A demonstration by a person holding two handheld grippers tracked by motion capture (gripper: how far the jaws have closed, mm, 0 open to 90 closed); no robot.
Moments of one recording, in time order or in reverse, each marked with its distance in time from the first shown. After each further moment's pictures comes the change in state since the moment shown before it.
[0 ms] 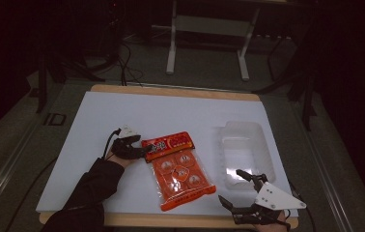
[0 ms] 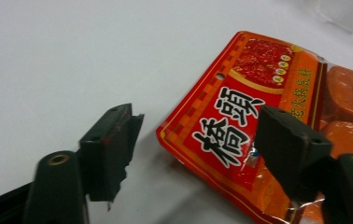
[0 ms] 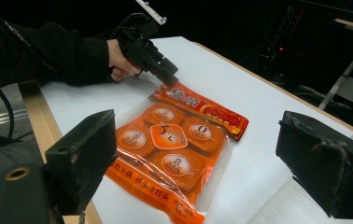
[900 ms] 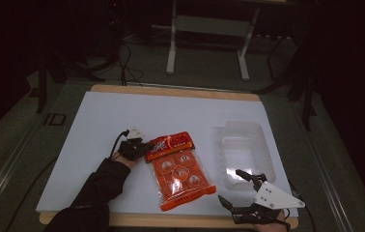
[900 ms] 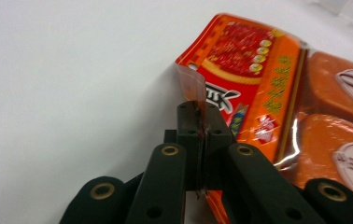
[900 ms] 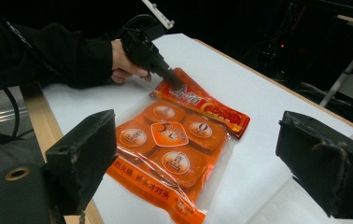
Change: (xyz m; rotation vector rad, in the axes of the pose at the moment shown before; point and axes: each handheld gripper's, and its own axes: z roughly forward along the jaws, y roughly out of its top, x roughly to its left) left arm -0.020 0.007 0.008 0.042 -0.046 0.028; right arm 0.000 0.000 0.001 0.013 0.000 0.002
